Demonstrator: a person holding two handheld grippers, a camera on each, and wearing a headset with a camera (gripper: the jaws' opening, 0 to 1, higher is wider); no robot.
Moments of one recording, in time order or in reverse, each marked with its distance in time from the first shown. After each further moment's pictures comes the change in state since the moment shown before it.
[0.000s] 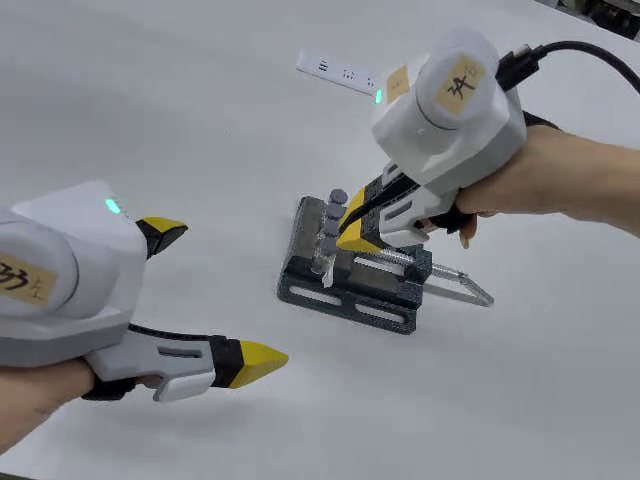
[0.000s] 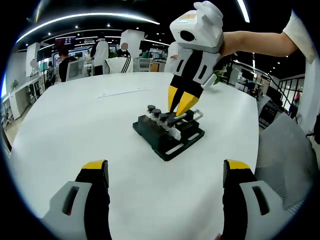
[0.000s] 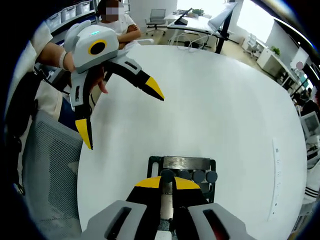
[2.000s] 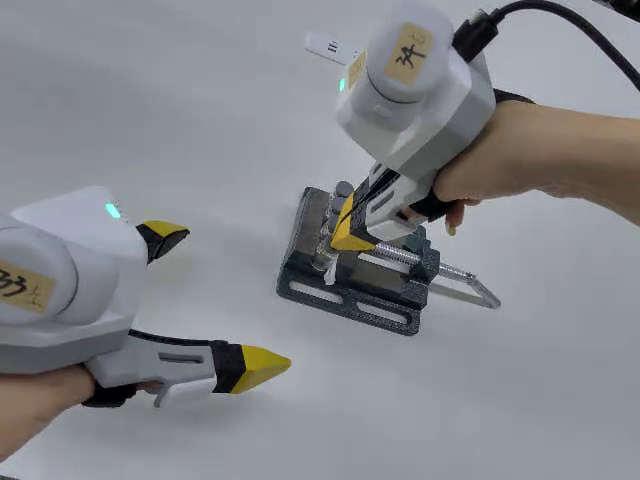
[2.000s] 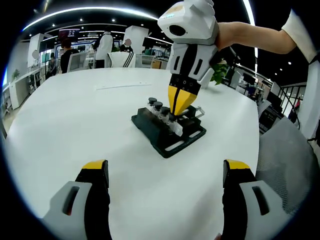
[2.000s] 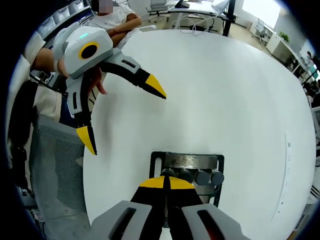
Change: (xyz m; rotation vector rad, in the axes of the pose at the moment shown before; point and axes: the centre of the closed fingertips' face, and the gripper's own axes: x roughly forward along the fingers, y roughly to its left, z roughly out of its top) left arm 0.013 0.000 -0.012 -0.065 0.010 -0.008; right arm 0.012 0.003 -0.004 0.036 0.139 0.093
